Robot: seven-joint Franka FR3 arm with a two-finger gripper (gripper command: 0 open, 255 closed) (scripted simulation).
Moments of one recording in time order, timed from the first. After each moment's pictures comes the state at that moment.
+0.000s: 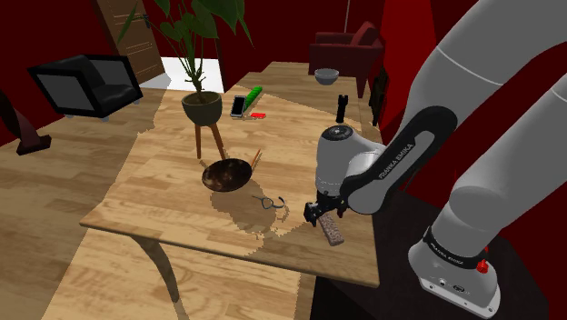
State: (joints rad) arm -0.17 -0.18 0.63 -2.92 0.14 2.75 0.83
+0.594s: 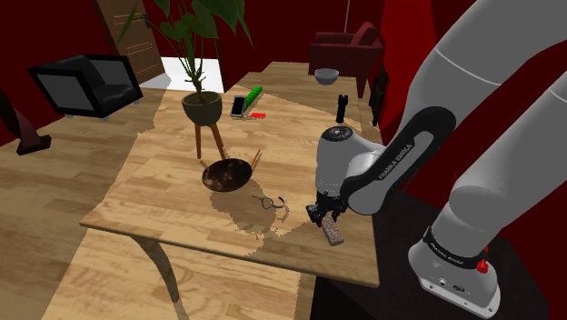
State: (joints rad) arm -0.18 -0.17 0.64 -2.92 0.13 2.76 0.84
